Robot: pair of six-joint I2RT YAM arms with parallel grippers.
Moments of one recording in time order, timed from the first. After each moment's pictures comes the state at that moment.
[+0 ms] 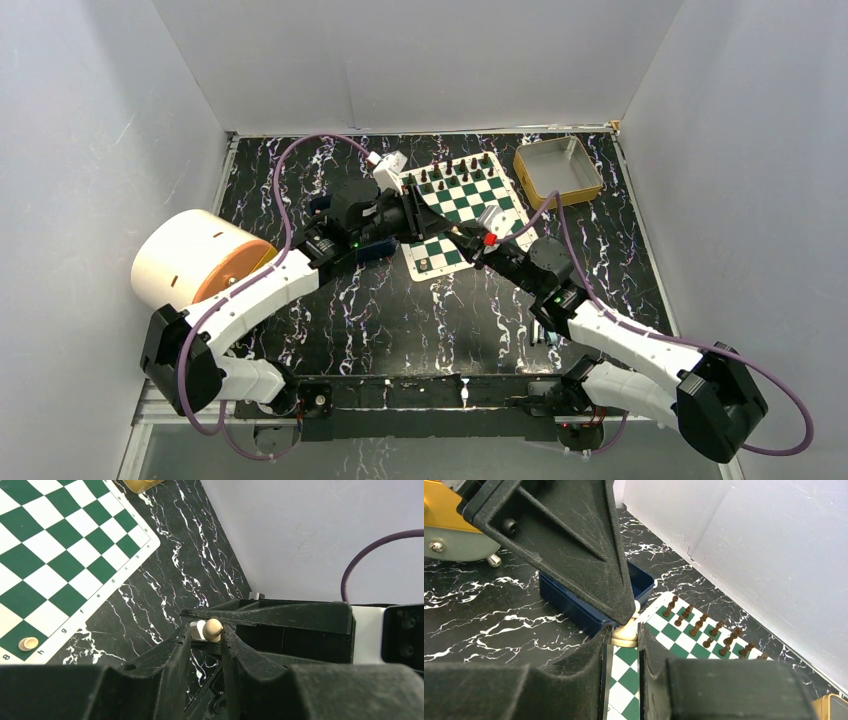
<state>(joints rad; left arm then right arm) -0.73 1.31 1.04 0.01 0.26 -0.77 0.75 1.01 0.50 0.62 -0.21 -0.20</state>
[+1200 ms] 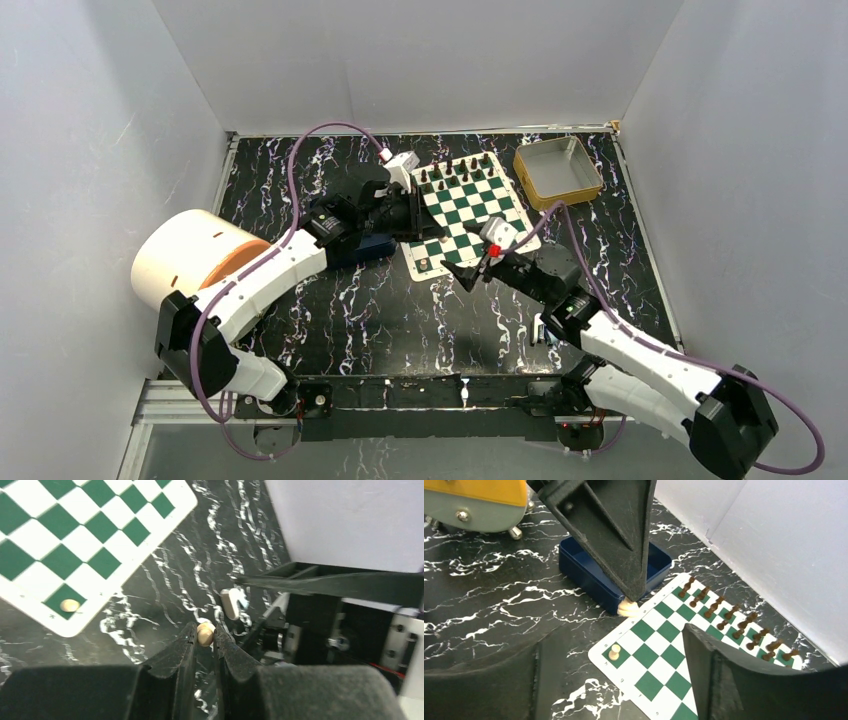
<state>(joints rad) -0.70 1.41 1.22 -0.32 0.35 -0.66 0.75 0.91 0.47 0.46 -0.28 -0.23</state>
